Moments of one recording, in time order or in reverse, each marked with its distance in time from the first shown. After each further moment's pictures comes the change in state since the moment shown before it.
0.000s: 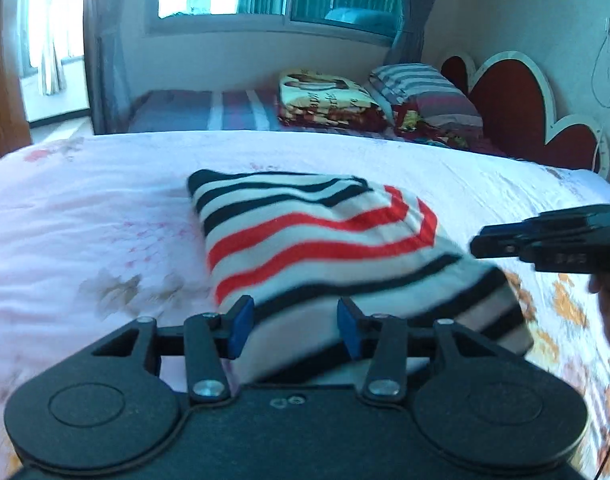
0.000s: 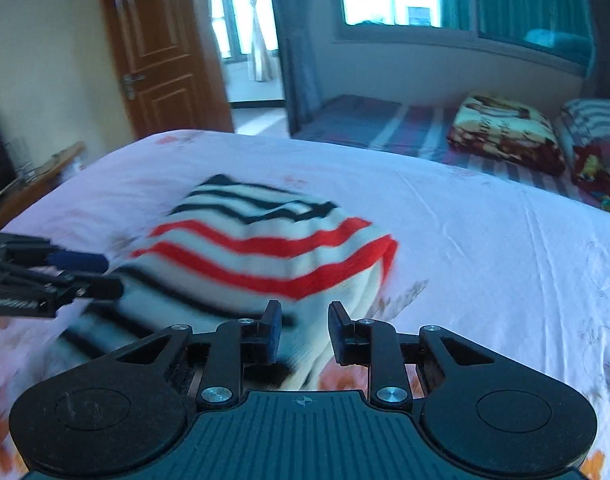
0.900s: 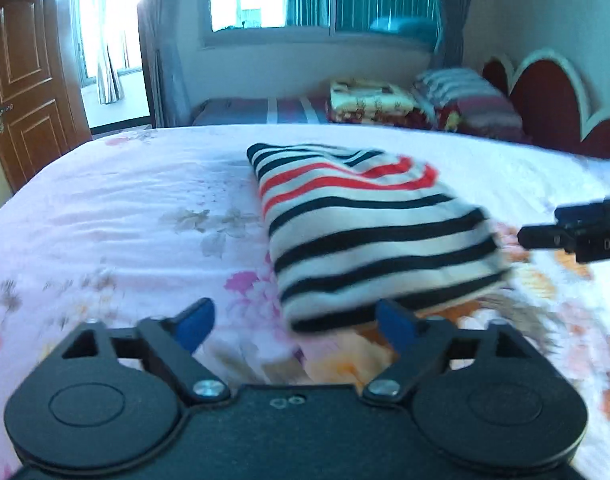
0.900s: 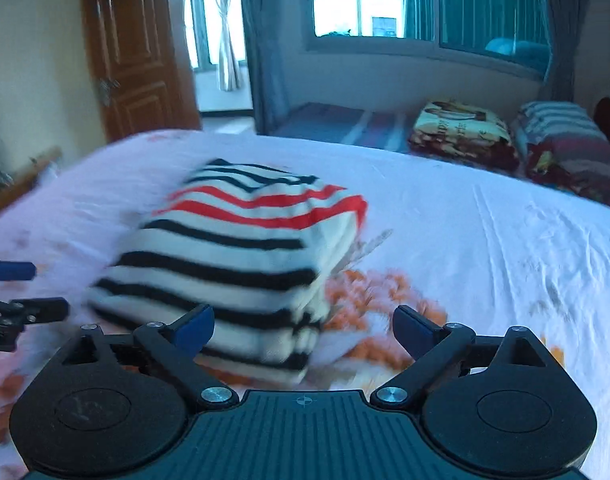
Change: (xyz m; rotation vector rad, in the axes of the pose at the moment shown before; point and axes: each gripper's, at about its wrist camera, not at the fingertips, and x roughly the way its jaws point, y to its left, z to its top) left arm -0.100 -0.039 -0.070 -0.029 -0.035 0.172; right arm -0.083 0.043 -0.060 0.054 -0.044 -0.128
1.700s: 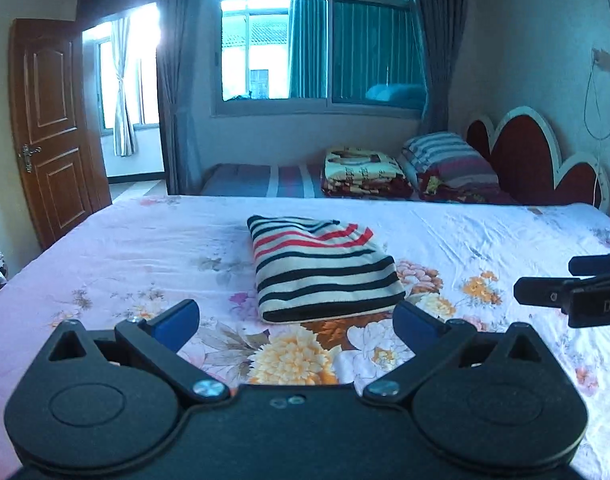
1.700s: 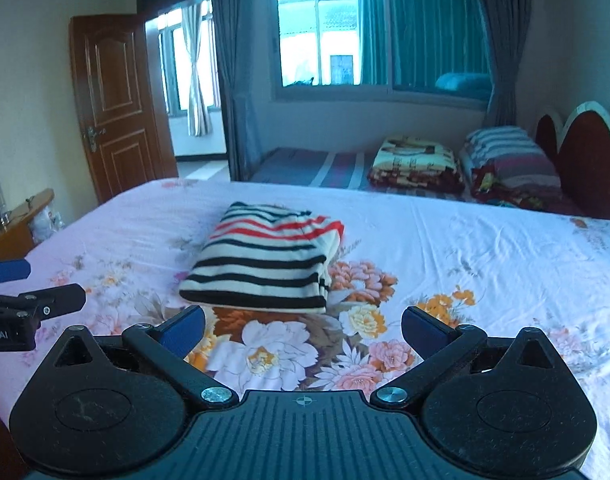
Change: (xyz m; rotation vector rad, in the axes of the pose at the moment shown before) left arm -0.191 -0.047 -0.024 -0.013 -0.200 0.030; right arm -0.217 0.088 -0.044 0.052 -0.137 -0.118
